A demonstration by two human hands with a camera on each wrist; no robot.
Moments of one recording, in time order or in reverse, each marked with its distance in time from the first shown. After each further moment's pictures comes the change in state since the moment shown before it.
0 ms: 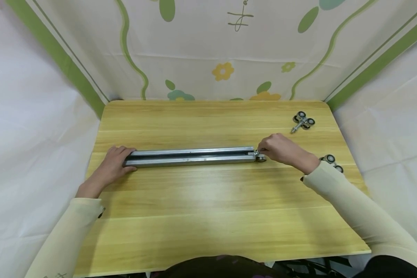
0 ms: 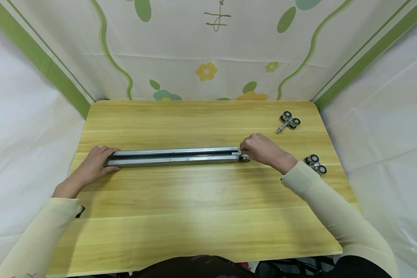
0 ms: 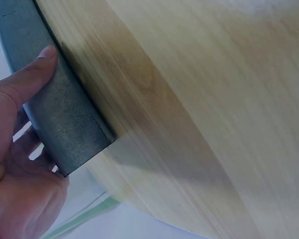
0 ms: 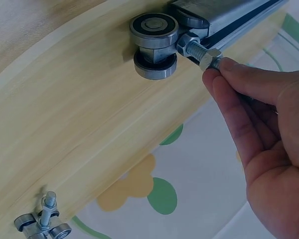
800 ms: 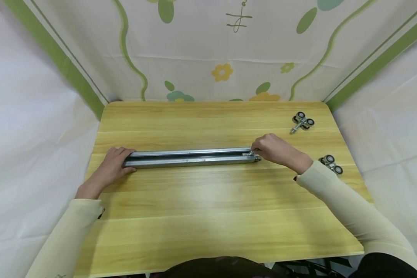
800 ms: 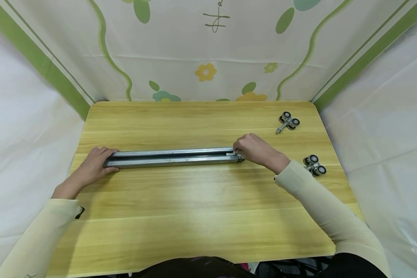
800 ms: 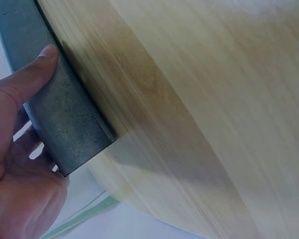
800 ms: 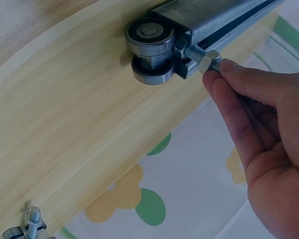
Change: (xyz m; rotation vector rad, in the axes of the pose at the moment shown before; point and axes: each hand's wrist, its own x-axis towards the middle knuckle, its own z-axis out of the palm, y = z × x) left_hand 0.002 -0.003 0.002 0.009 -0.002 0.003; right_hand 0.015 -0.011 0.002 0.010 -0.003 -0.009
